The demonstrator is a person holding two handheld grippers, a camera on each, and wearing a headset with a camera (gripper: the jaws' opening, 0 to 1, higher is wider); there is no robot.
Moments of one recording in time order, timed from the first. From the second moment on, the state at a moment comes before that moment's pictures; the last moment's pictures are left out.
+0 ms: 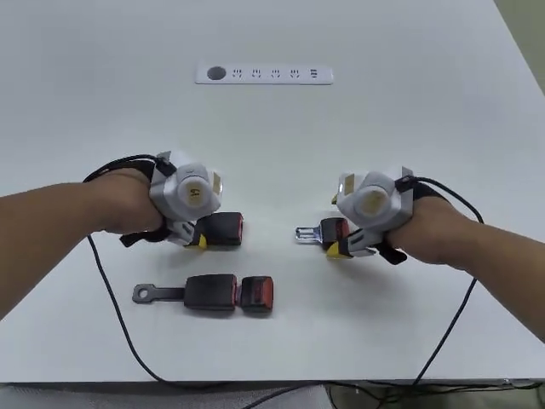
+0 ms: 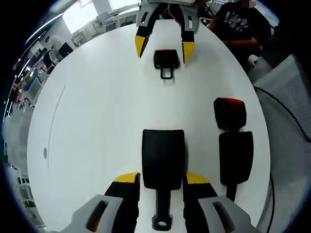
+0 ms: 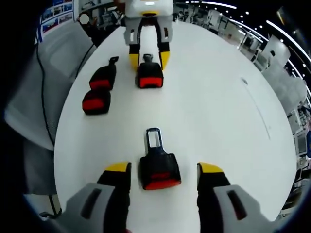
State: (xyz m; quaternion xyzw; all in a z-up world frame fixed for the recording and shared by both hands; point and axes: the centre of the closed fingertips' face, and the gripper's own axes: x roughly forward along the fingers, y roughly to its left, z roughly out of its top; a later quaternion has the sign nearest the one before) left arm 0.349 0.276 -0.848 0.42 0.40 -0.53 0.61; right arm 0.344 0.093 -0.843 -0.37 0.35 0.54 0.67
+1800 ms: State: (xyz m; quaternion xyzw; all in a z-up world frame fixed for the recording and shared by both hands) left arm 0.226 0.451 -0.767 0.16 0.30 -0.30 0.89; right arm 0.234 0.064 -0.772 -0.14 0.30 0.45 0.83
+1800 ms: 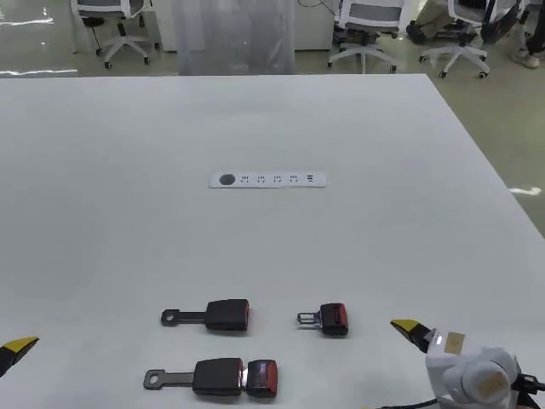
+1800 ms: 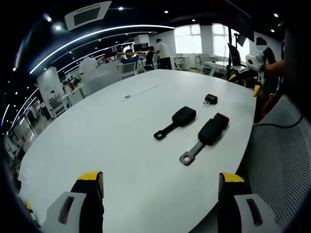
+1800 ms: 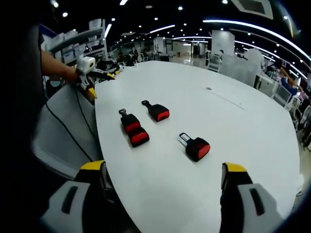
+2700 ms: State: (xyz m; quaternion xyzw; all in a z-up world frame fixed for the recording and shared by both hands) left arm 0.219 0.447 -0.786 0.17 0.32 -0.30 0.88; right arm 0.229 0.043 -0.774 -0.15 0.30 0.40 0.85
